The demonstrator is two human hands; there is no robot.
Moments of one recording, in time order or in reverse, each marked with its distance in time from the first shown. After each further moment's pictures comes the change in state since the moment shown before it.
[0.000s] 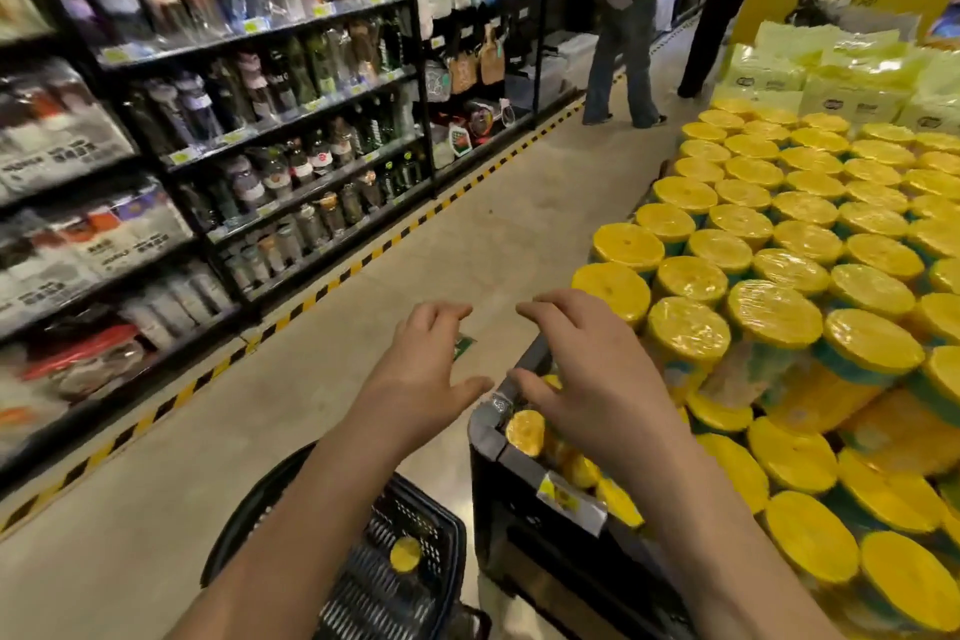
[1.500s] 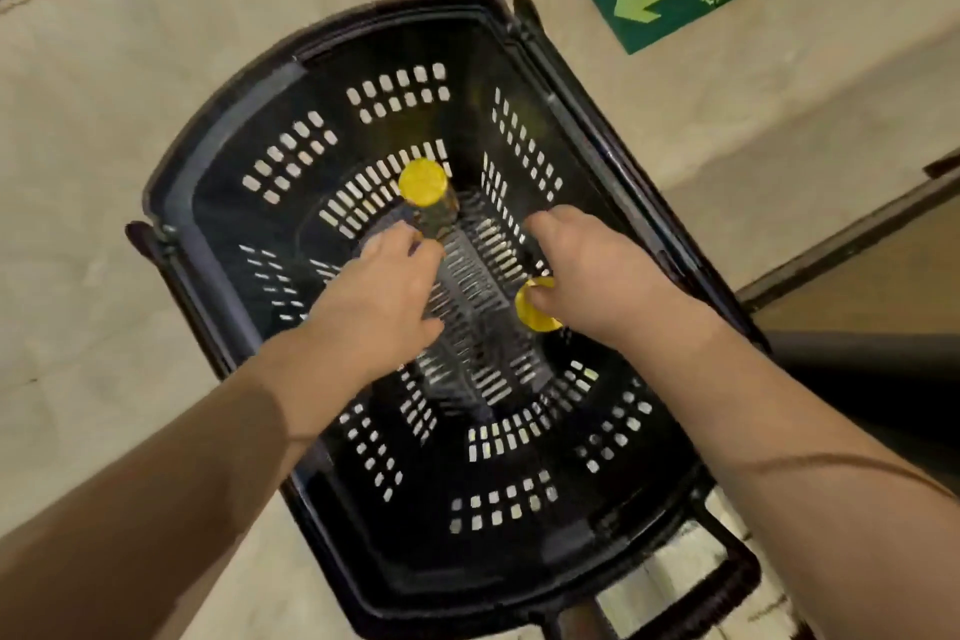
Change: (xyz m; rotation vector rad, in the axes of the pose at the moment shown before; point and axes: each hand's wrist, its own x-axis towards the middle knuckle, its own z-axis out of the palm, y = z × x) left_hand -0.155 -0.511 0.397 0.194 -0.520 -0.595; right_hand -0.052 -0.011 0.712 -0.004 -0.934 -0.242
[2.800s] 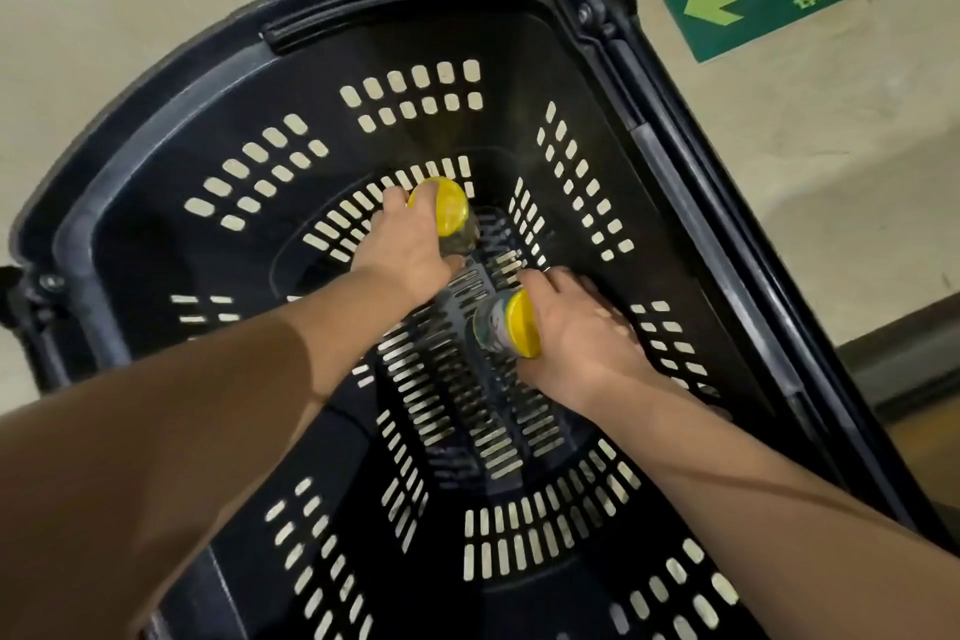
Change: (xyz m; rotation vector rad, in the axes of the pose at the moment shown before) left_hand 0.177 -0.055 0.065 -0.331 0.132 -0.302; right_hand 0.092 0.015 0.086 0.132 -0.163 0.108
